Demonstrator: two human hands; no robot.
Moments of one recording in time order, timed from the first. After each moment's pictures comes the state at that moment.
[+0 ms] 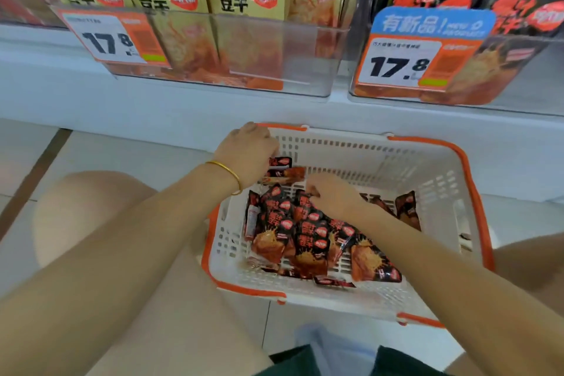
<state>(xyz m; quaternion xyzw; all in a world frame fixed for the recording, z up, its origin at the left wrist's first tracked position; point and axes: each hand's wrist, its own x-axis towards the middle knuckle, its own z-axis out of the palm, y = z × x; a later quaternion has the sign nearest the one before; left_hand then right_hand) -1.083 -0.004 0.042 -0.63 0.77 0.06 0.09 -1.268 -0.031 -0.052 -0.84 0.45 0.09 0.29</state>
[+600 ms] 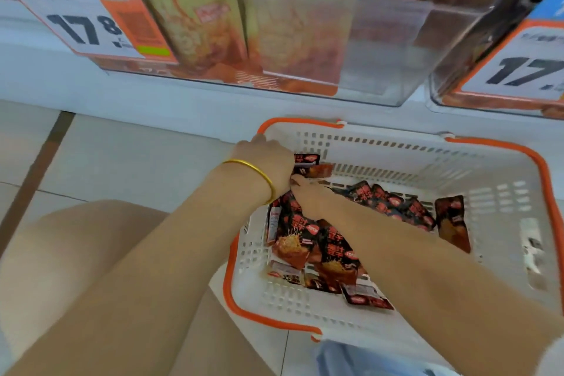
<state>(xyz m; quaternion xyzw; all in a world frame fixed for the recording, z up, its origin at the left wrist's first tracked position) -1.068 -0.035 0.044 -0.64 0.69 0.17 0.30 -1.165 -0.066 -0.181 -0.88 0.32 0.26 0.22</state>
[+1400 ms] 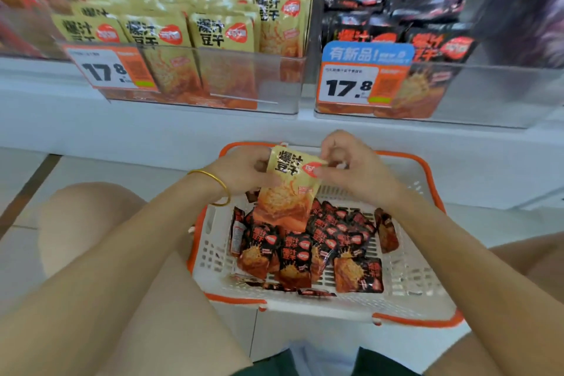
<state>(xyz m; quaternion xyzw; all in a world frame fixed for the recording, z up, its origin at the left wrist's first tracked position) -1.117 0.017 0.085 -0.63 0.61 0.45 -0.16 -1.328 -0.019 0.070 -0.72 0.43 -0.24 0.49</state>
